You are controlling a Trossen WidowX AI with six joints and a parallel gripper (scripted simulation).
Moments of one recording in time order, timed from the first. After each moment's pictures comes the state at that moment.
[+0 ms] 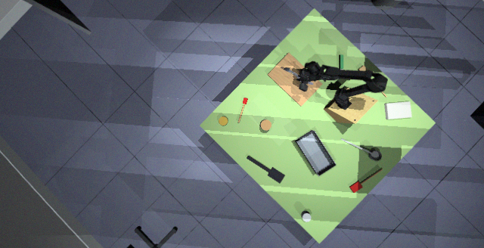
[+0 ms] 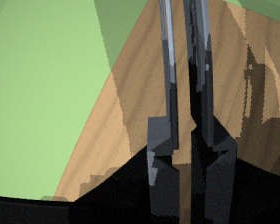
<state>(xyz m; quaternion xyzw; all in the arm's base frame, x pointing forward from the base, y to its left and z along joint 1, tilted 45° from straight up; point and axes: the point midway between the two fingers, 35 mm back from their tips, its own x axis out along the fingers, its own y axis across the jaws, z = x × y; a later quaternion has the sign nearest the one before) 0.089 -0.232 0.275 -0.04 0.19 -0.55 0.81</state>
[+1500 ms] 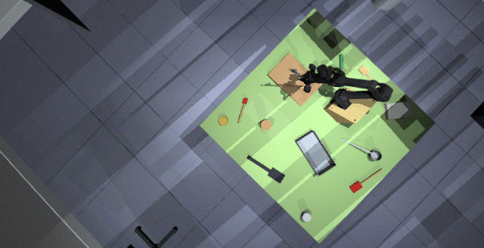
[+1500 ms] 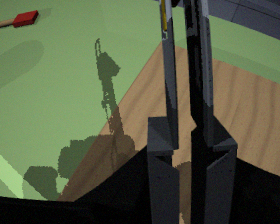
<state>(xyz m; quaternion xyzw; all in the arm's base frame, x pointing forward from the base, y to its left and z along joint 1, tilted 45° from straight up) 0.083 -0.217 0.273 -0.15 0.09 -0.55 0.82</state>
